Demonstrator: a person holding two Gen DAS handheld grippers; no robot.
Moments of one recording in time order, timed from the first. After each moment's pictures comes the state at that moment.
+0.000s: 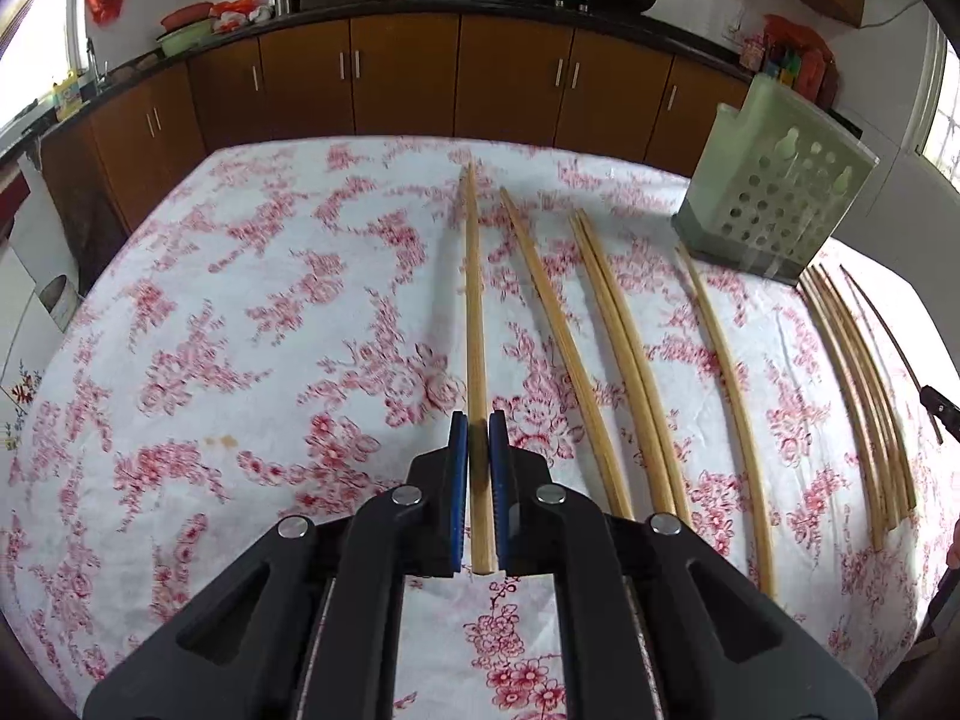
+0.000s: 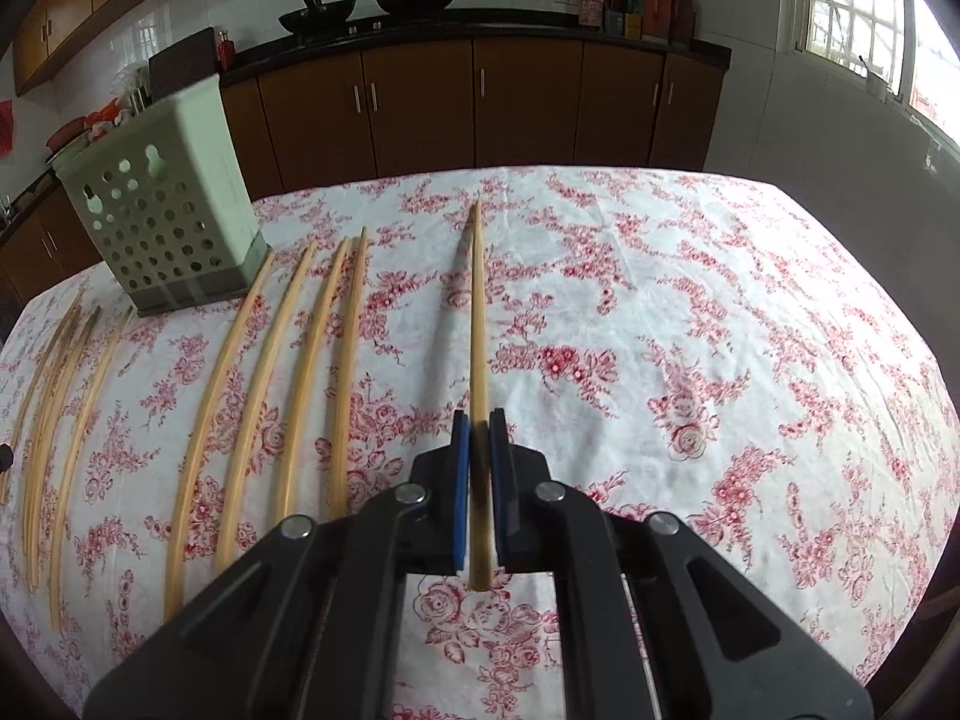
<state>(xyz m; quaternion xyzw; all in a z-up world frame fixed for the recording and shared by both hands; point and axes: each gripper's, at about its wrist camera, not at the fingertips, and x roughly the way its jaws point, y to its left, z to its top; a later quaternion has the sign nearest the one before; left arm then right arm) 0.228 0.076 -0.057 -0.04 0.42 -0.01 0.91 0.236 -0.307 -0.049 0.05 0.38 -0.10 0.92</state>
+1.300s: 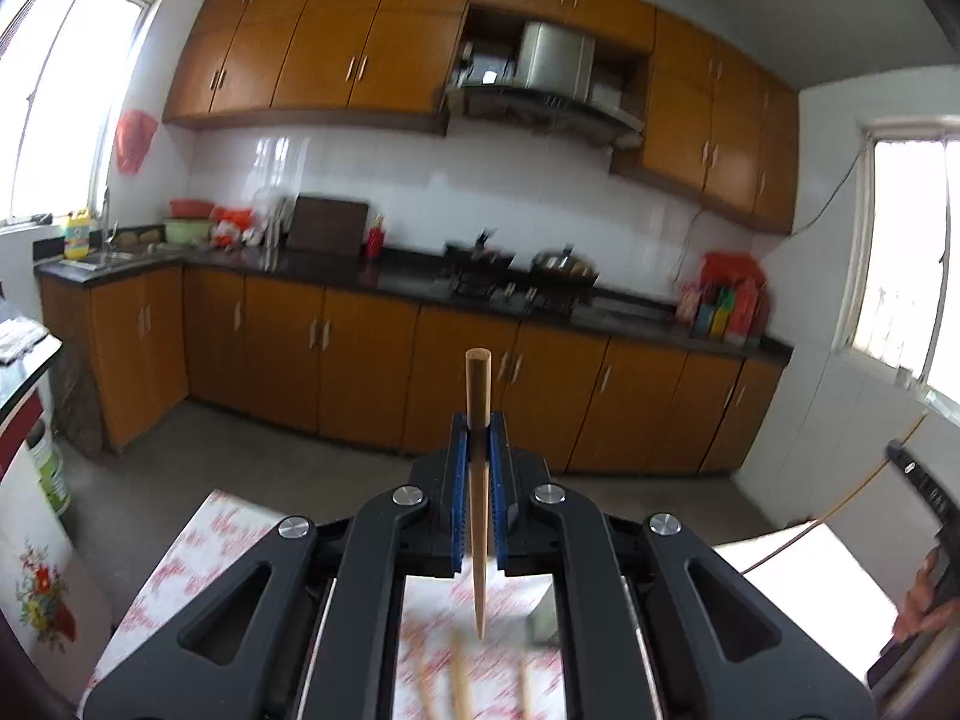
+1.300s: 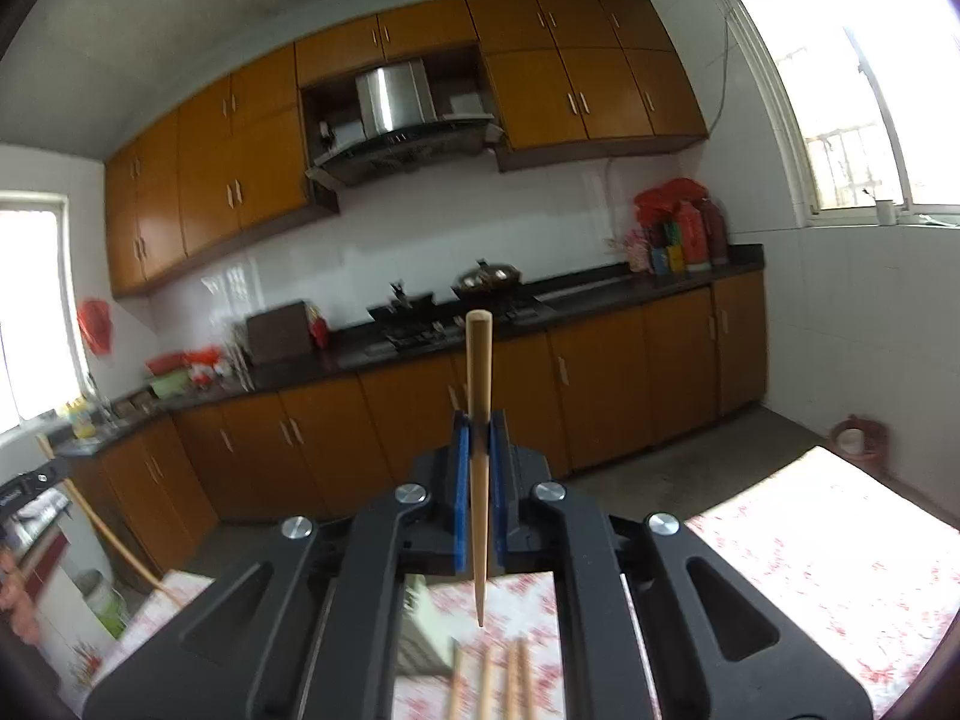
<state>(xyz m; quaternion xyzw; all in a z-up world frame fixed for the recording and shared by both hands) 0.237 0.058 0.207 -0.09 0.12 -0.04 0.99 0.234 -0.296 0.196 0.13 0.07 -0.01 0.99</state>
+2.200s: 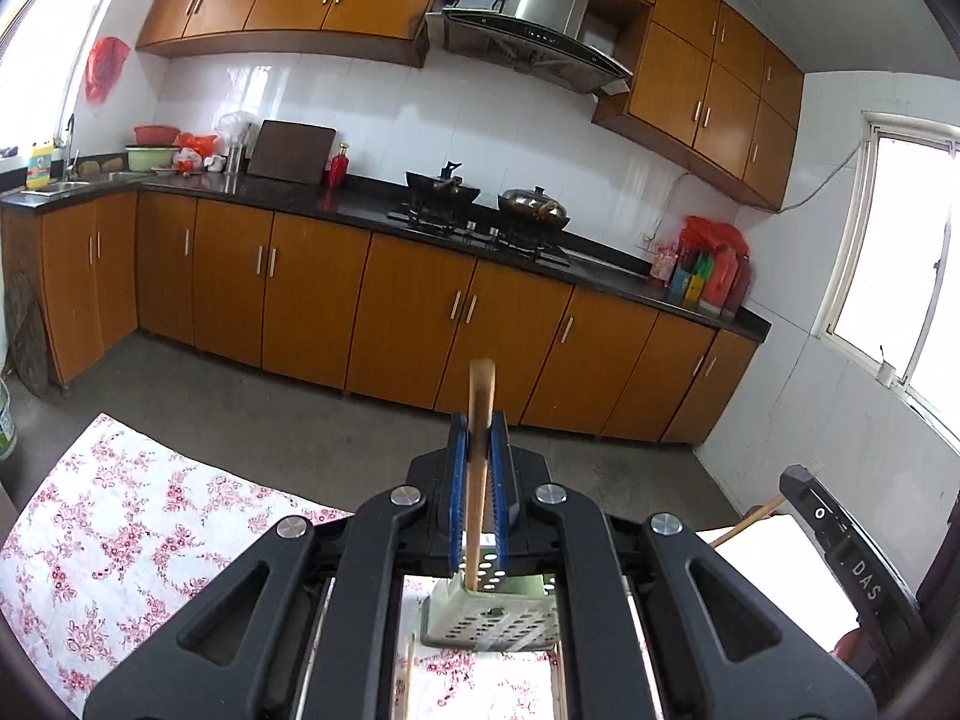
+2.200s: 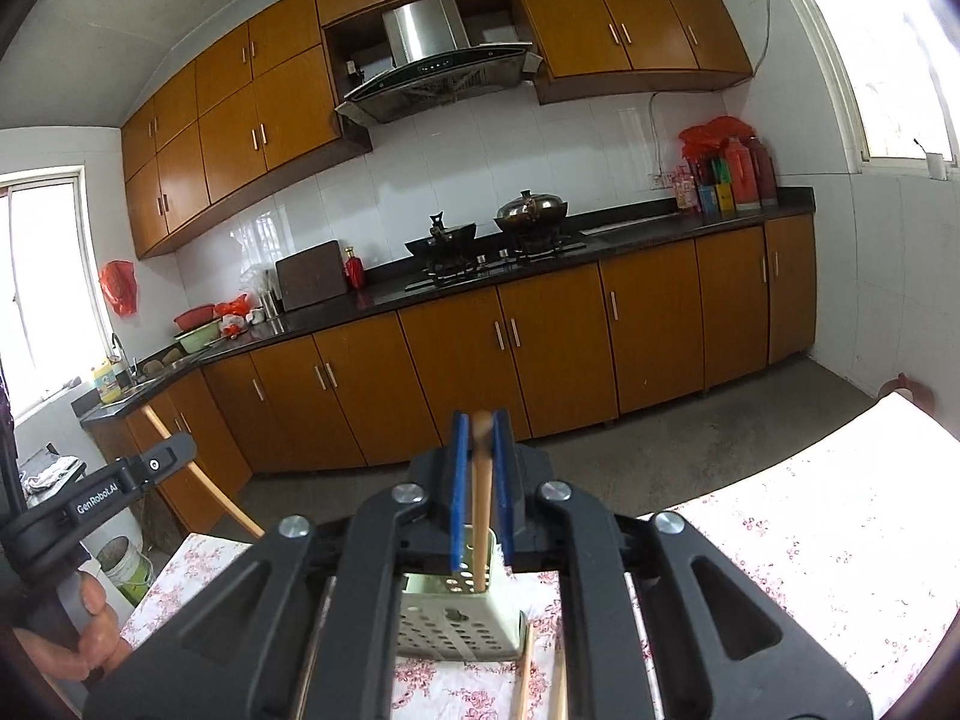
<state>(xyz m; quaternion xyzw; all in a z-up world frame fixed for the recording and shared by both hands) 0.300 -0.016 0.141 -0.13 0.19 -0.08 0.97 0.307 -0.245 0.141 0.12 0.15 0.03 0.98</state>
